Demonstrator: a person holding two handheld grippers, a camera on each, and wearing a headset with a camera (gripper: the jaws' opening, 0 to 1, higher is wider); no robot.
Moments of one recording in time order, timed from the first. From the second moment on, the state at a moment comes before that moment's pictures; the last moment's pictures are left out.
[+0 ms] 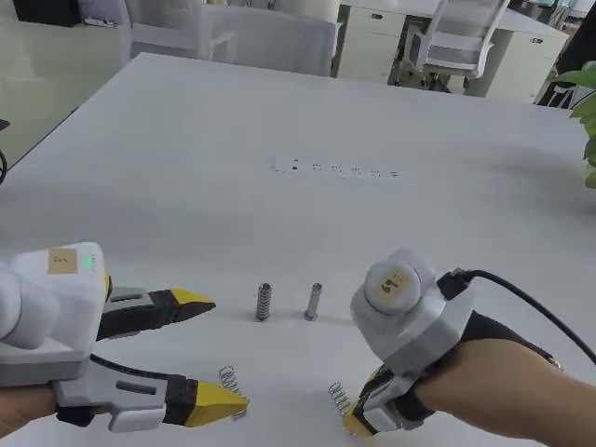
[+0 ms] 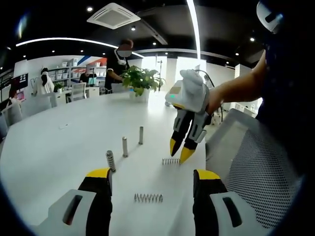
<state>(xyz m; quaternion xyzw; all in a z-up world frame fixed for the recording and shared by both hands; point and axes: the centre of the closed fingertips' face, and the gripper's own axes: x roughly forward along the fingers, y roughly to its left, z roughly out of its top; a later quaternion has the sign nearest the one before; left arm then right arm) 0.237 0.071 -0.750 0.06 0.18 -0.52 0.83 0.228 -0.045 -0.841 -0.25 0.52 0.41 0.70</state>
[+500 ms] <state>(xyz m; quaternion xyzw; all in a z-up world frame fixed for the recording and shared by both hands) 0.238 0.069 -0.750 0.06 0.18 -0.52 0.83 0.228 -0.046 -0.851 -0.27 0.52 0.39 0.71</state>
